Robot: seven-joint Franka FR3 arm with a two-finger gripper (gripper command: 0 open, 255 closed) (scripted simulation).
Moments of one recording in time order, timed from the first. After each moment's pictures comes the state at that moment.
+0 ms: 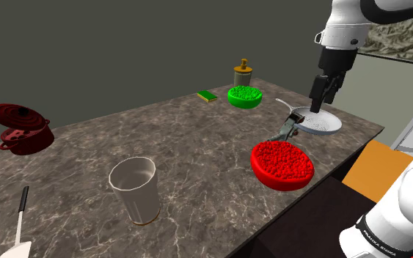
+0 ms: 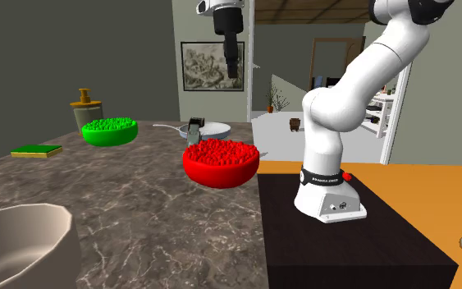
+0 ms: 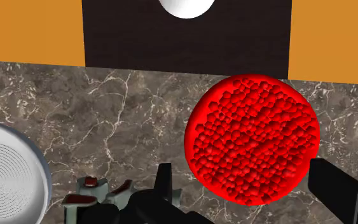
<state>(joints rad) 0.01 -0.79 0.03 -2.37 0.03 1.50 0.00</state>
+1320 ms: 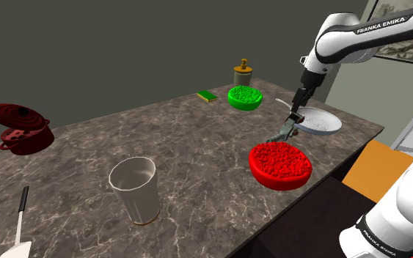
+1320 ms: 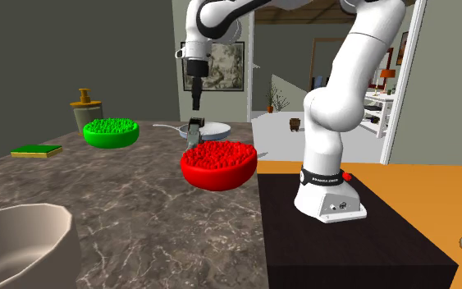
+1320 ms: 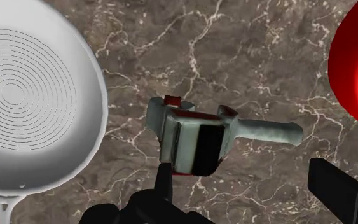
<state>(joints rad) -0.04 -0.42 -0.31 -2.41 -0.04 2.06 -0.42</state>
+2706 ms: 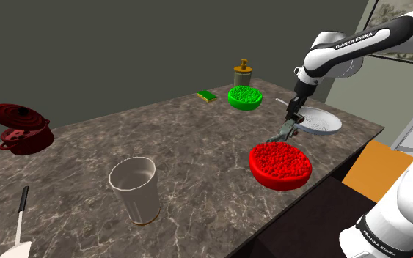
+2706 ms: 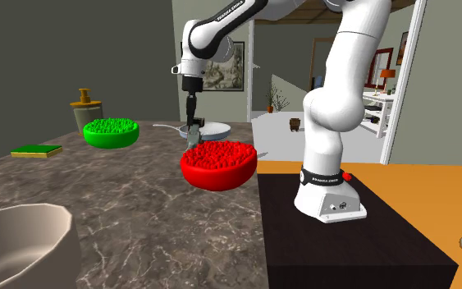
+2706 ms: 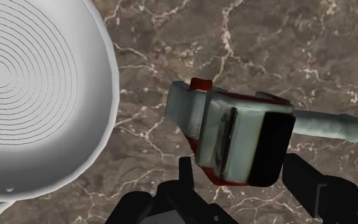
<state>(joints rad) -0.02 -0.27 -0.37 -2.41 0.02 2.23 -0.52</state>
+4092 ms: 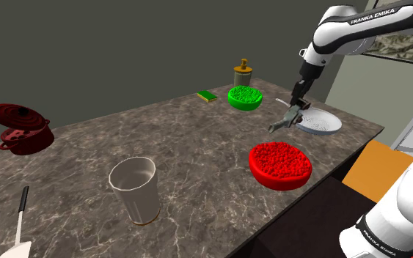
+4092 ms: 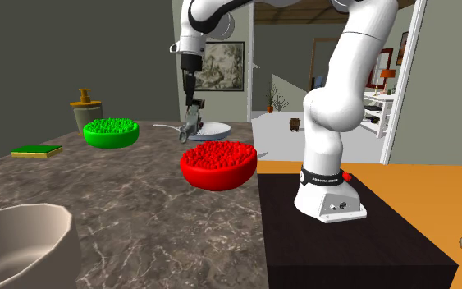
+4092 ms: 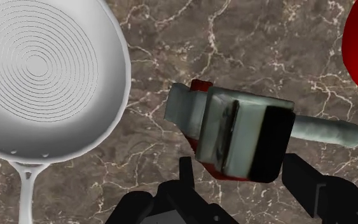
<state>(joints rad) -0.03 -0.34 -0.35 -2.29 0.00 2.04 -0.49</state>
